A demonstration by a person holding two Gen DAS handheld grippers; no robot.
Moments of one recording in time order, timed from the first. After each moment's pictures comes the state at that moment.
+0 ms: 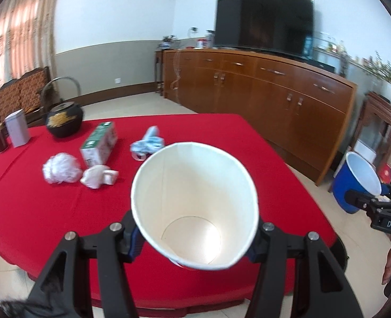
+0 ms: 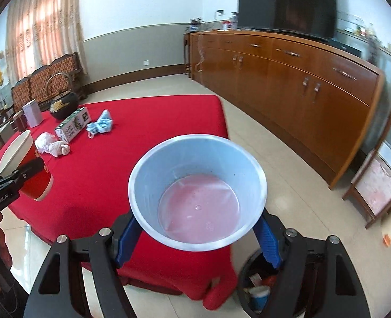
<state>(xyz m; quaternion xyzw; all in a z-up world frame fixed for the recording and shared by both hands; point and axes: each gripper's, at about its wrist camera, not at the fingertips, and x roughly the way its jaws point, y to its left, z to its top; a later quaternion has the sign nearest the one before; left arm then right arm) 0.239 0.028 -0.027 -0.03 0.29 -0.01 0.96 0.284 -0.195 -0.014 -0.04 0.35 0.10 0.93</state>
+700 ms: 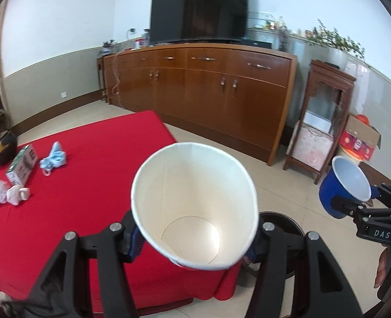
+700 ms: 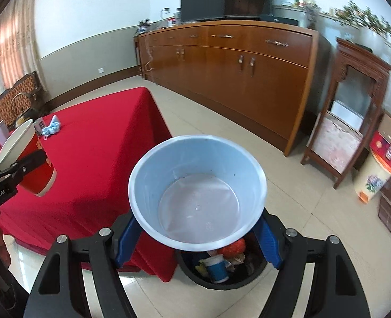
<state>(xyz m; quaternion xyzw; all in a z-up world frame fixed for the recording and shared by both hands) 0.236 -0.114 -0.026 0.01 0.29 -0.14 0.95 0.214 -0.352 -0.026 0.01 0.36 0.00 0.93</state>
